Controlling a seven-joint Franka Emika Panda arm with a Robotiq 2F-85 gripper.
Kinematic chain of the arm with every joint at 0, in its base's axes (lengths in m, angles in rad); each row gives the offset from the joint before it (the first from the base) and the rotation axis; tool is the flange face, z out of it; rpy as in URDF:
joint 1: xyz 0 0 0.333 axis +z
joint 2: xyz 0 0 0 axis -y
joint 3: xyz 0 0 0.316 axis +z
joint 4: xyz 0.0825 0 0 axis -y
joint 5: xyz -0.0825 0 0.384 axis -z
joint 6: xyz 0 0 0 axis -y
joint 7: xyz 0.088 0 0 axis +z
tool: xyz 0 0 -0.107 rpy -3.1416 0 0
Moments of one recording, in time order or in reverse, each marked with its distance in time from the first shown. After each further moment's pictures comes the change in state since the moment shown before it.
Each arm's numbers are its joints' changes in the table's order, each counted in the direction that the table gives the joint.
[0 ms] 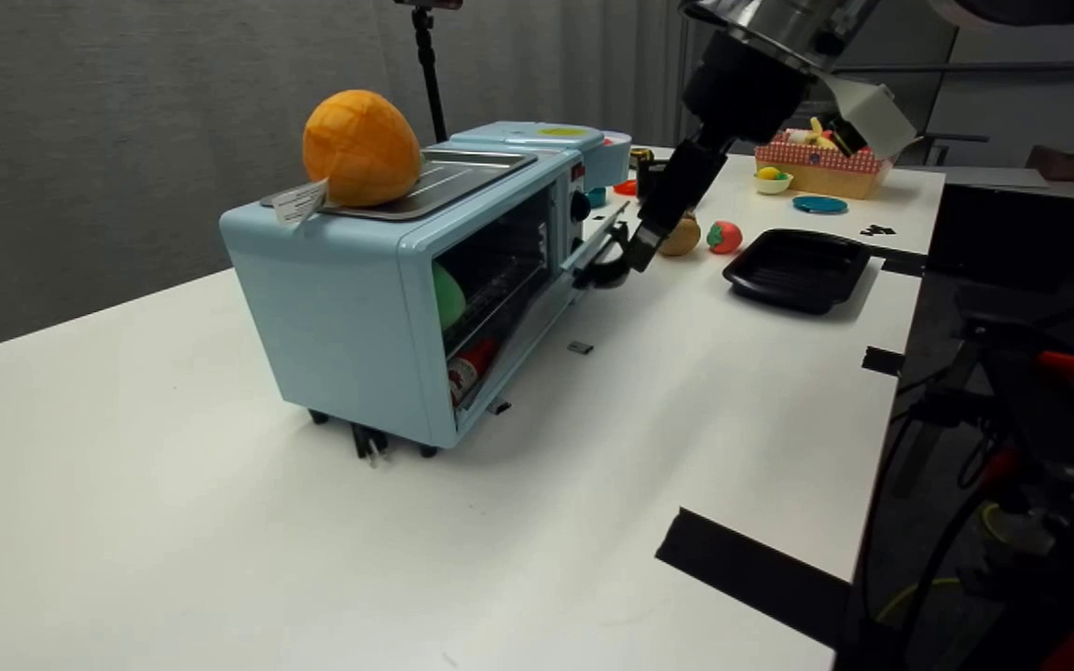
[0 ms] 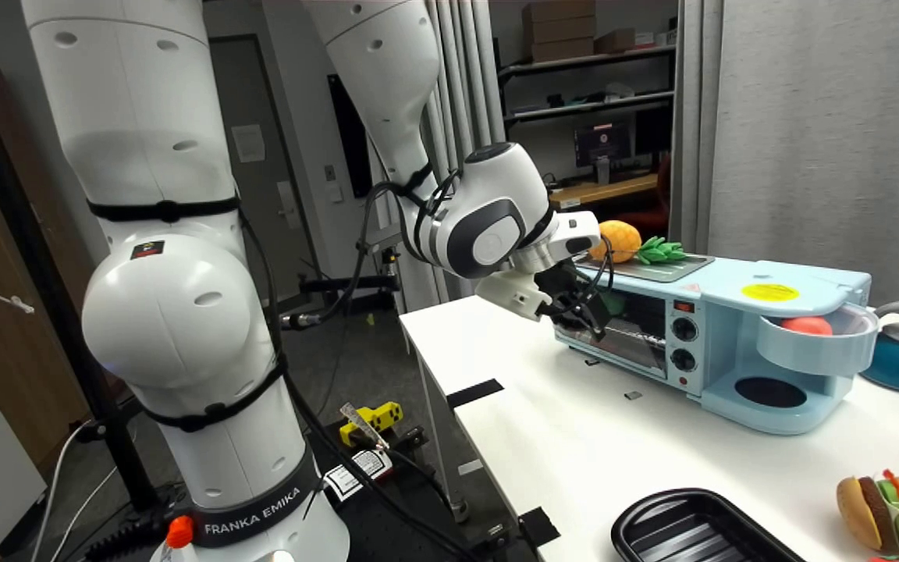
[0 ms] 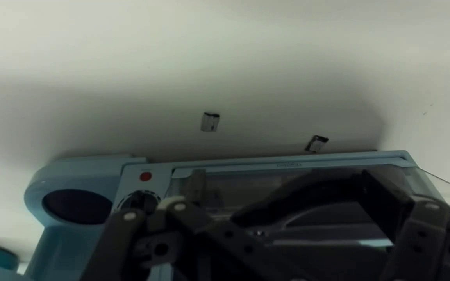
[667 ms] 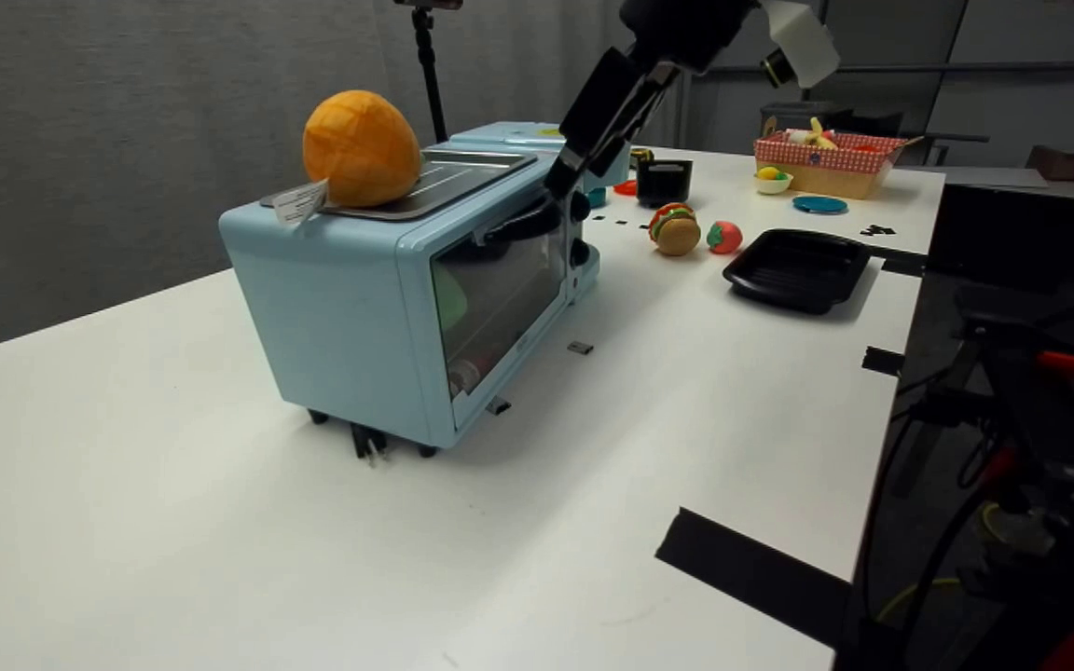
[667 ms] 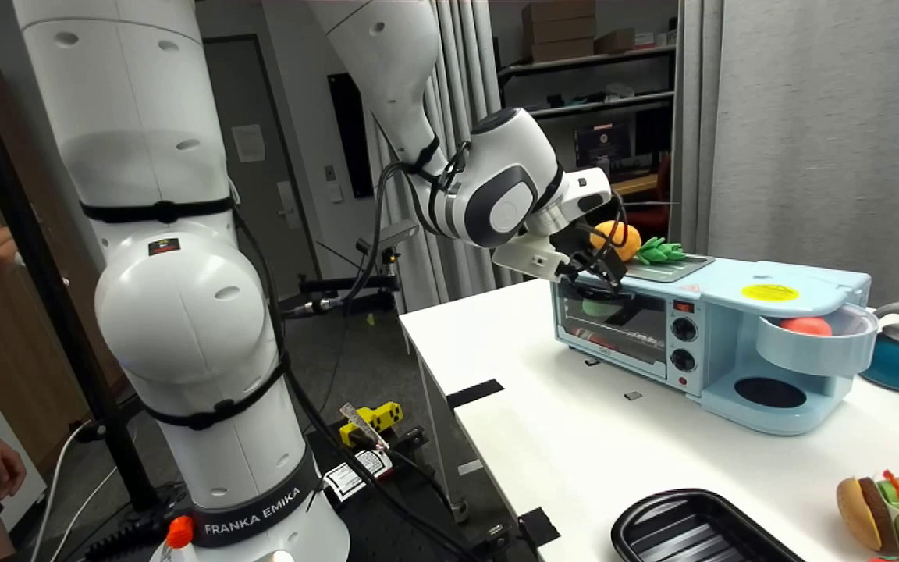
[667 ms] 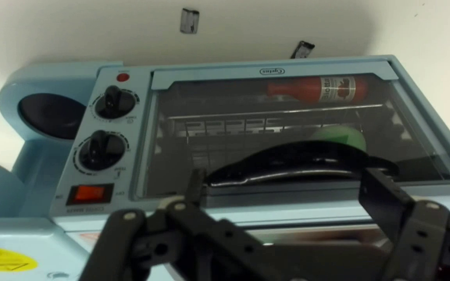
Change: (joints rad) arm 0.094 0.020 -0.074 0.112 -0.008 0.000 -0.002
